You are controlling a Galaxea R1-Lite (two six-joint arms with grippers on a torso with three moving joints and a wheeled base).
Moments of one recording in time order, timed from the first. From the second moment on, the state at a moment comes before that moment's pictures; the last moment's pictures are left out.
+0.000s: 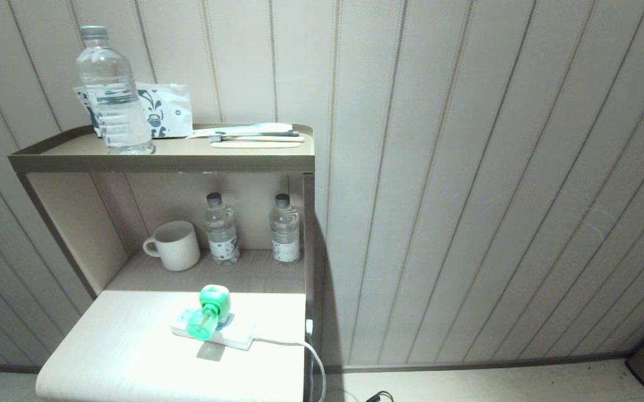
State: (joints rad) left arm -0.03 0.78 -0.85 0.03 0.06 0.10; right arm 0.00 0.01 0.00 0.01 -0.03 0.04
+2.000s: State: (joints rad) left arm -0.42 1.92 -1.59 1.06 -0.02 -0.23; right arm 0.00 0.01 0.00 0.01 -0.03 0.04
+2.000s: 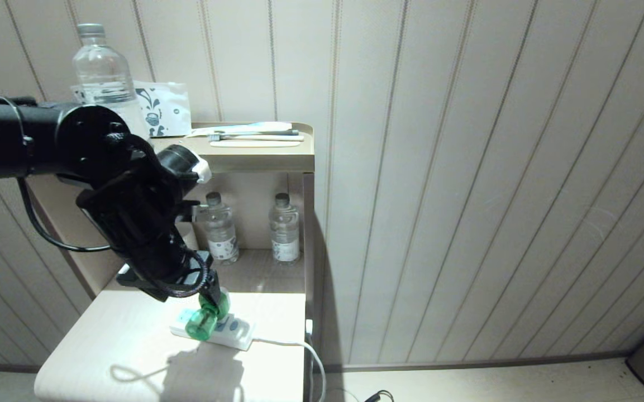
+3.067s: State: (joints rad) left arm -0.39 2.13 -1.62 0.95 -0.01 -0.27; right arm 0.00 0.01 0.00 0.01 -0.03 0.04
